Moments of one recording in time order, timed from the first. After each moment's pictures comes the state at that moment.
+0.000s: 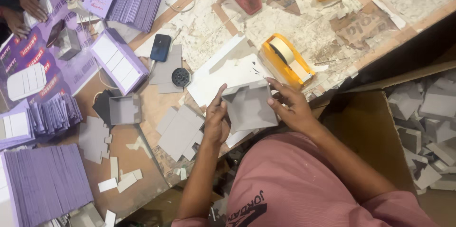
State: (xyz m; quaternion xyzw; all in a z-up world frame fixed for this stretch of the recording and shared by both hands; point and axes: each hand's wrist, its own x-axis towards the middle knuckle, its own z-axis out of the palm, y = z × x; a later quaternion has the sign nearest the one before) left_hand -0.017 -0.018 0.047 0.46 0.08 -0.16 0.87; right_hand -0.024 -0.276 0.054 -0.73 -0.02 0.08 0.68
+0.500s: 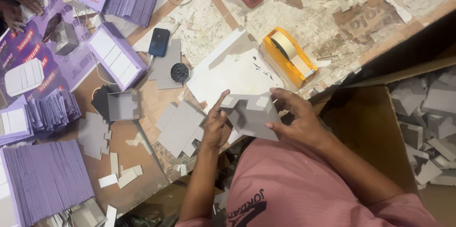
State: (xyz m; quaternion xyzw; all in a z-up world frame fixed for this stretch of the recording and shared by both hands) left_hand -0.037 -0.006 0.033 0.43 0.04 -0.20 0.88; right_hand -0.050 -0.279 0.092 -0.71 -0.08 0.09 0.70
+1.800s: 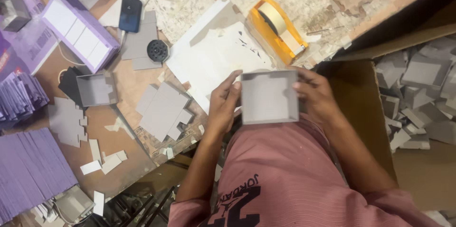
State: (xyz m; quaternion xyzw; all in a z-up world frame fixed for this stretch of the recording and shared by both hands) left_hand -0.031 -0.072 0.071 0.61 0.12 -0.23 0.75; right_hand -0.064 -0.331 0.028 -0.51 0.18 0.14 0.83
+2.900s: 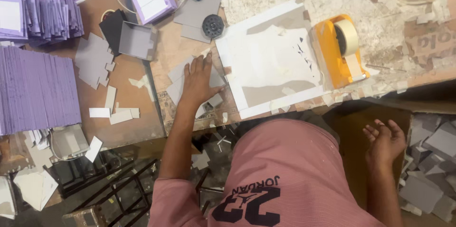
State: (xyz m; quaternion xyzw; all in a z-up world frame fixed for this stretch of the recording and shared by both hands) left_hand -0.014 0.125 0.028 0.98 0.02 -0.17 0.11; right_hand -0.140 -0.451 -0.137 -0.60 0.35 -0.06 0.72
